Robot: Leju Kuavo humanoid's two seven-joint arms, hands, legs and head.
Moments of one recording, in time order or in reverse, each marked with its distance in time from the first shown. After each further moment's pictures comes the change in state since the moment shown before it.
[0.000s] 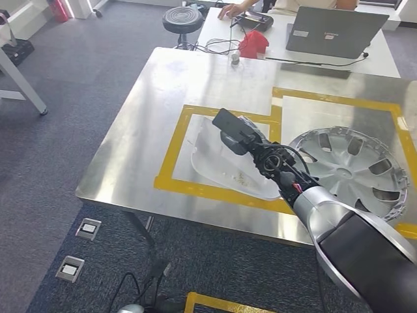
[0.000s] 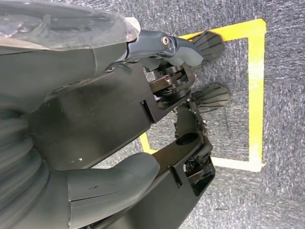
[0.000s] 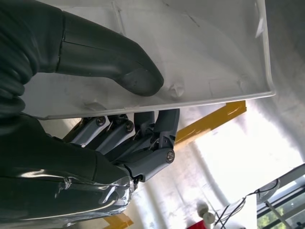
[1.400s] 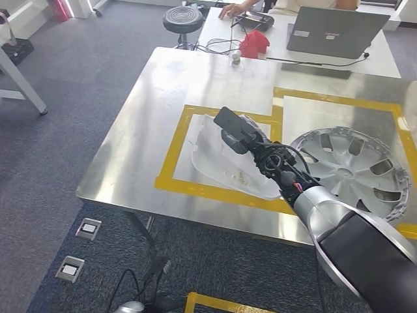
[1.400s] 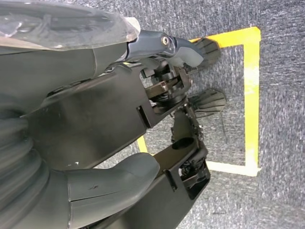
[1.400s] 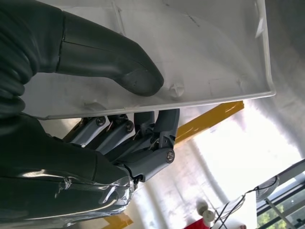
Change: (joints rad) left arm -0.013 0.000 0.000 0.000 -0.006 0.018 0.004; right arm 0.000 0.000 -0.016 0.000 0.000 -0.006 -0.005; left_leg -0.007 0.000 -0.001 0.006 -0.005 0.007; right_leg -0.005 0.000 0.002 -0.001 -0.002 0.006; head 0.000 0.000
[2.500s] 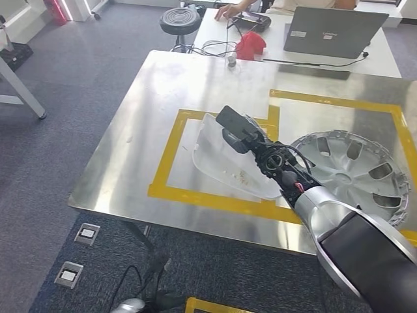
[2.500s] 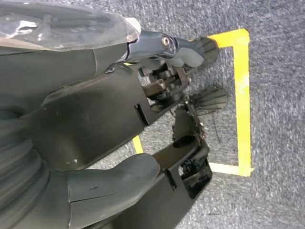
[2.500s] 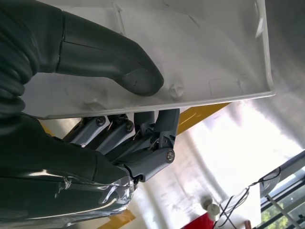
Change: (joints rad) left arm -0.009 -0.001 0.000 0.000 -0.002 -0.001 0.011; right arm 0.005 -0.002 -0.016 -0.006 0.000 0.001 -0.005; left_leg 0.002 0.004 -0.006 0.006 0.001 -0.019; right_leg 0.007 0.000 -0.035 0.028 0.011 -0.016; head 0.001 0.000
